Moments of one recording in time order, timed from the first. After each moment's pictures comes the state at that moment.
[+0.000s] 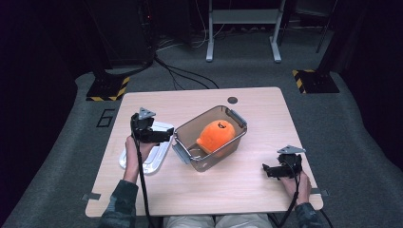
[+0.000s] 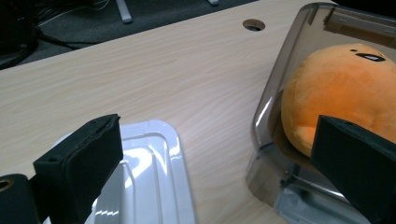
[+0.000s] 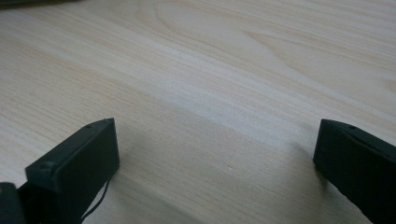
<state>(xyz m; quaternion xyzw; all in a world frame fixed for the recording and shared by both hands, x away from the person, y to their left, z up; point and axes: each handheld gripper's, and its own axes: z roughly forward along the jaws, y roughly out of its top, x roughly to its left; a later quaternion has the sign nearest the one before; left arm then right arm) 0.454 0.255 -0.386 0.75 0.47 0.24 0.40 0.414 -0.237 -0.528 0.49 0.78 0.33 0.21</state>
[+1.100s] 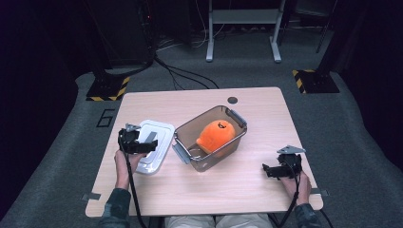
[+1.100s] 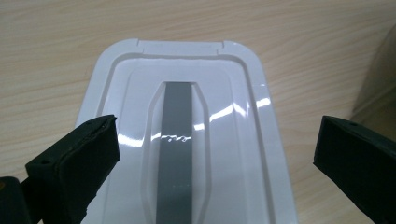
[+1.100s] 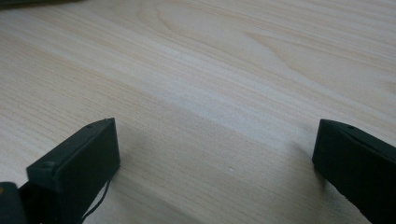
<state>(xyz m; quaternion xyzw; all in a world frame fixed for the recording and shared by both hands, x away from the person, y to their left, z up) 0.462 0.313 -0.465 0.72 0.55 0.22 0.35 0.414 -0.237 -0.529 0.49 0.78 0.33 0.21</state>
